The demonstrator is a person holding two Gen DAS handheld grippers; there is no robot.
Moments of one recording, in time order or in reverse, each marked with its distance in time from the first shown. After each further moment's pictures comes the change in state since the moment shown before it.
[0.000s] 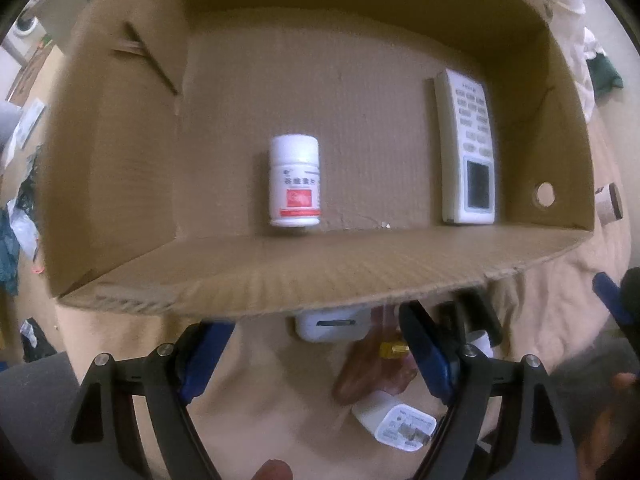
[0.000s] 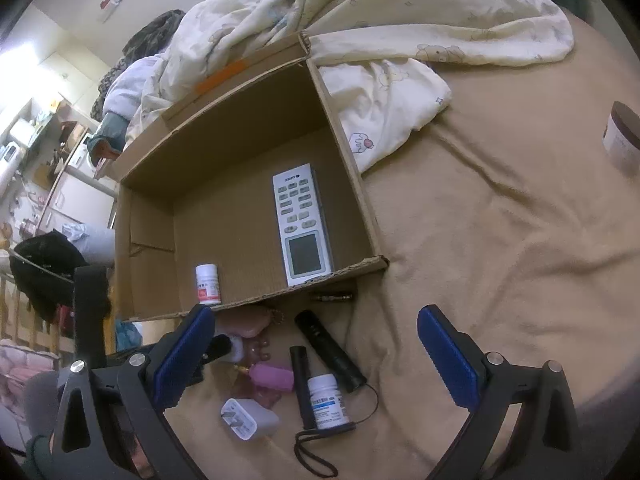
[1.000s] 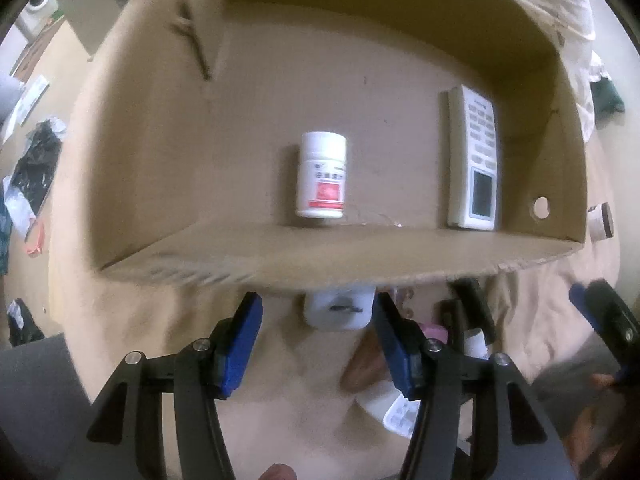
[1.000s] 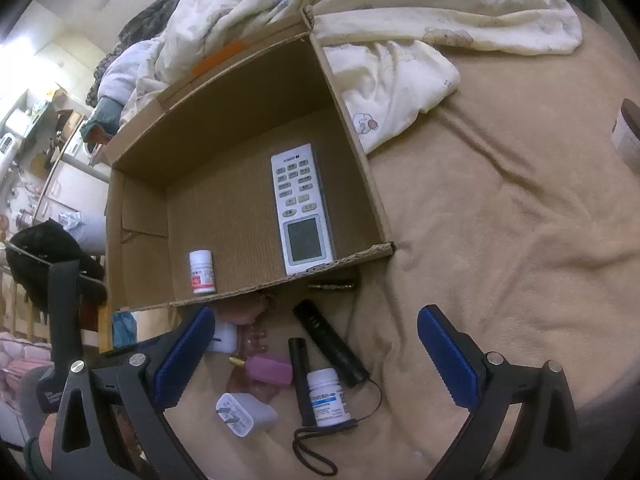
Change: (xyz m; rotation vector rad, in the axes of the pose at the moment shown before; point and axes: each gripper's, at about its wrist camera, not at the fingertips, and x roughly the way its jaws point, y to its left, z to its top) left arm -0.009 0.031 -0.001 -0.070 0.002 -0.055; right arm 0.014 0.004 -0.001 -0.024 0.059 -0.014
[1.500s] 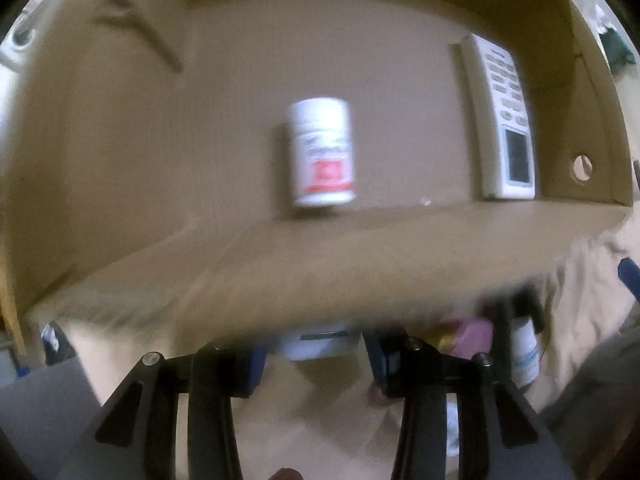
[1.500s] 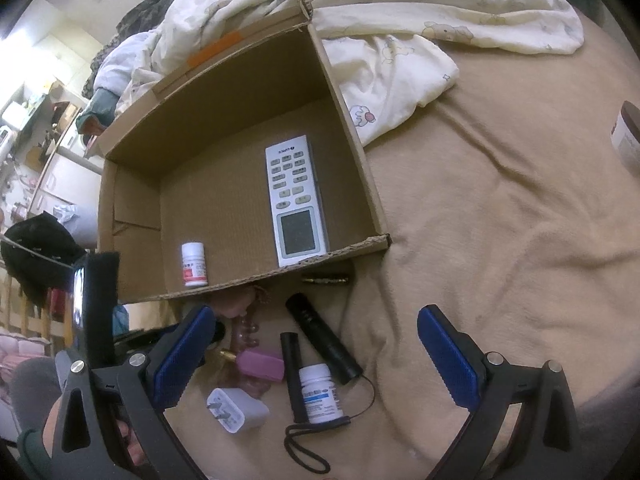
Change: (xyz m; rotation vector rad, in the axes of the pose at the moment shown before) left arm 0.015 -0.007 0.002 0.099 0.039 0.142; right arm 0.000 0.000 -0.002 -0.006 0.008 -0.014
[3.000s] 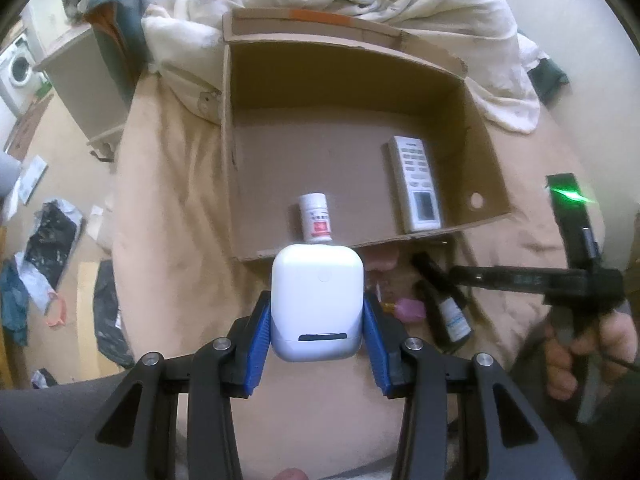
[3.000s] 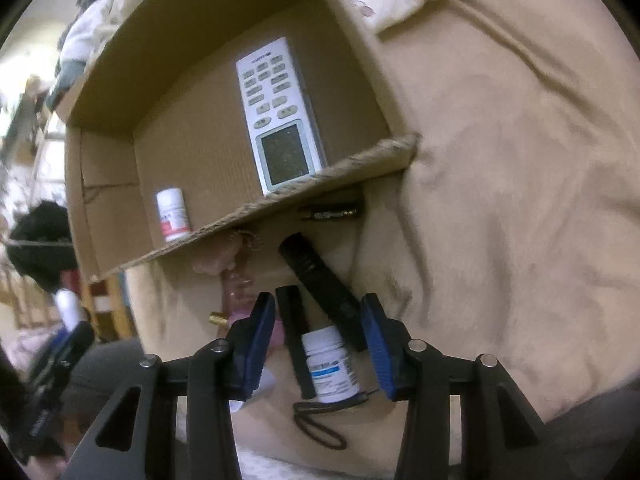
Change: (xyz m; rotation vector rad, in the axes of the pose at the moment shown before) left arm -0.112 0.020 -0.054 0.082 -0.281 -0.138; right arm 0.057 0.002 -0.005 0.044 0.301 0.015
